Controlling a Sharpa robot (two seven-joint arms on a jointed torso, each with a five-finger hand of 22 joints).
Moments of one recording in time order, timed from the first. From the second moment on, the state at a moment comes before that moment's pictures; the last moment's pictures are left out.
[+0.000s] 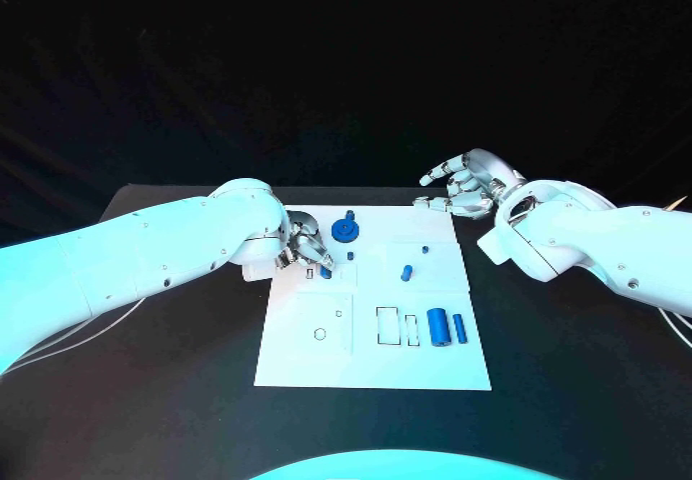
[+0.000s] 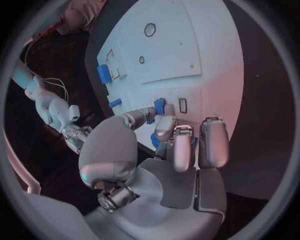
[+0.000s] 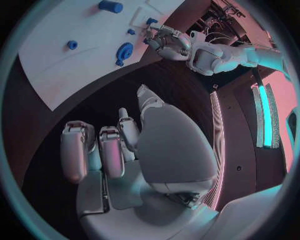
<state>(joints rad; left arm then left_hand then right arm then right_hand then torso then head) 1.33 -0.55 -0.09 1.26 -0.99 0.26 -0.54 0.95 -0.13 0.76 0.08 0.27 0.80 0.05 0.72 0.71 1.32 -0.04 1.26 1.05 1.47 -0.10 1.55 1.29 0.08 1.39 0.01 1.45 1.28 1.35 -0.88 -0.13 1.57 -0.90 -0.53 -0.14 1.43 -0.18 0.14 0.29 0.14 0.85 0.17 0.14 0.39 1.36 0.09 1.29 1.30 1.46 0.02 1.56 1.30 0.04 1.46 0.11 1.42 1.30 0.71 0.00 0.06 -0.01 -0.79</state>
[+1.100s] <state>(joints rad) 1.32 -0.54 -0.09 1.25 -0.98 0.26 -0.53 0.95 -0.11 0.54 0.22 0.19 0.97 0.00 0.80 0.89 1.36 -0.06 1.26 1.06 1.47 -0.10 1.55 1.29 0.08 1.40 0.01 1.45 1.29 1.35 -0.89 -0.13 1.57 -0.89 -0.53 -0.13 1.43 -0.18 0.14 0.29 0.14 0.85 0.17 0.14 0.39 1.36 0.08 1.29 1.30 1.46 0.01 1.56 1.30 0.04 1.46 0.11 1.41 1.30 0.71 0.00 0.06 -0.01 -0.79</state>
